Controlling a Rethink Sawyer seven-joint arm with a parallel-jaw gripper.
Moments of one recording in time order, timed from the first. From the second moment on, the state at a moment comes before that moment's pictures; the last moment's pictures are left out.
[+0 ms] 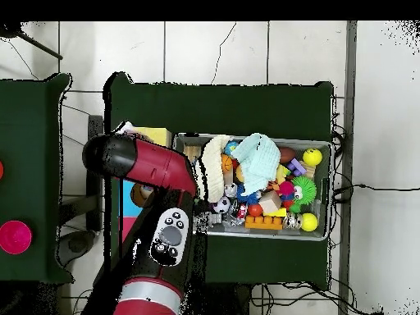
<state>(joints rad) 0.23 -0.42 -0.26 1.41 0.56 0.64 2.88</state>
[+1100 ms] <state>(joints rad) 0.16 -0.36 -0.20 1.42 0.48 0.43 2.88</state>
